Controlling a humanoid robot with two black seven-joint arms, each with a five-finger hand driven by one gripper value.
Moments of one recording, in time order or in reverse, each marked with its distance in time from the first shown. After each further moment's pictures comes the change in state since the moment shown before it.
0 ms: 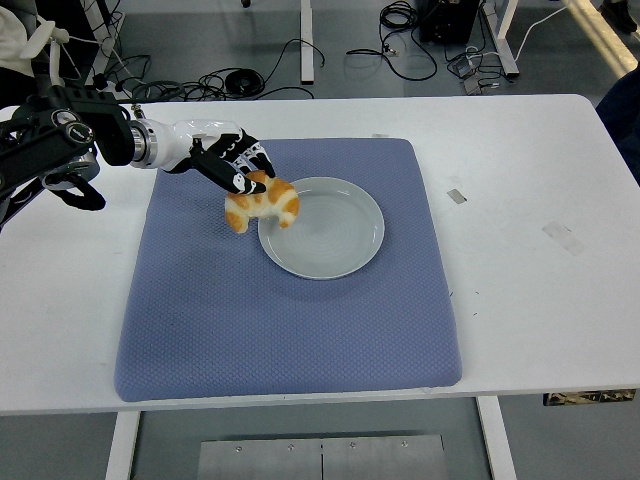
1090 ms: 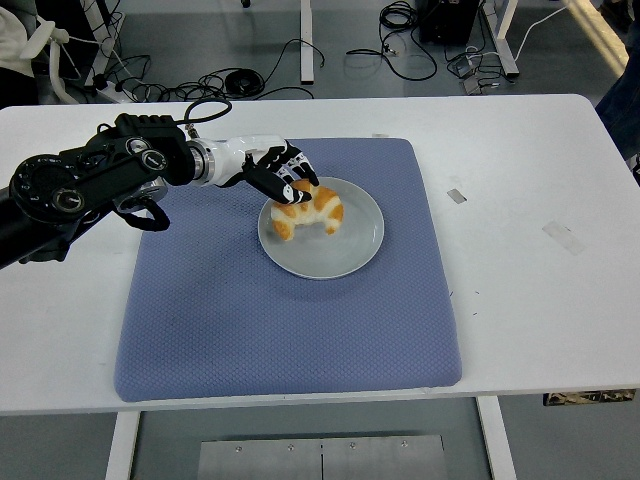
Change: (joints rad) left arm 0.033 -0.160 0.013 0.057 0.006 0.152 0.000; right arm 0.000 0.000 0.000 0.000 0.000 0.000 0.000
